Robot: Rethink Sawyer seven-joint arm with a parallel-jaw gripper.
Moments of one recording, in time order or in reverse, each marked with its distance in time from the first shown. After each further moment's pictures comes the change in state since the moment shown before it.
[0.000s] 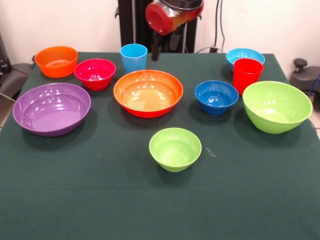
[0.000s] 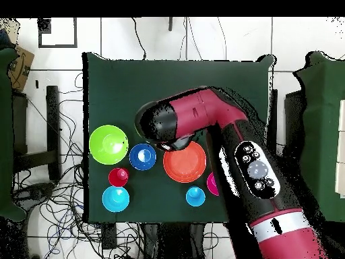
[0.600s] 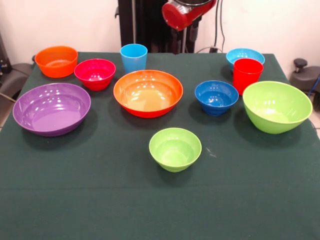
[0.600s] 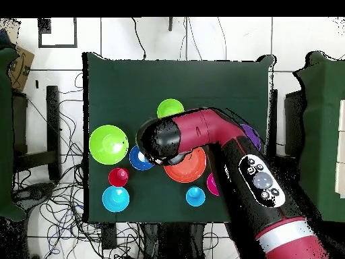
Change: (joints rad) arm -0.044 -0.024 0.015 0.161 0.139 -0.116 0.000
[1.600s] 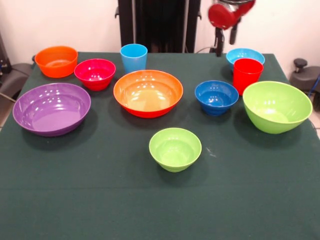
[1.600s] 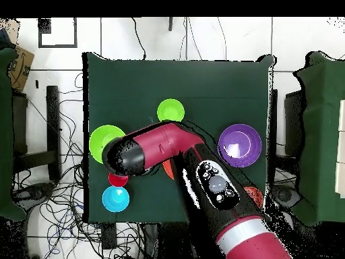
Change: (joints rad) arm 0.151 -0.023 -0.041 0.092 0.028 -0.250 0.049
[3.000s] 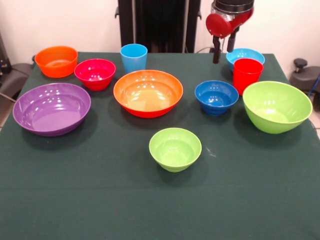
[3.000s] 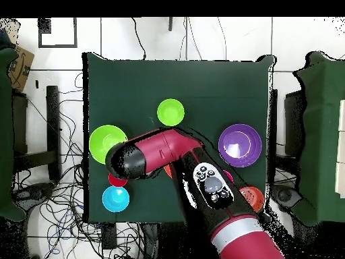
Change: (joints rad) arm 0.033 0.026 -0.073 0.010 -0.008 -0.056 0.030
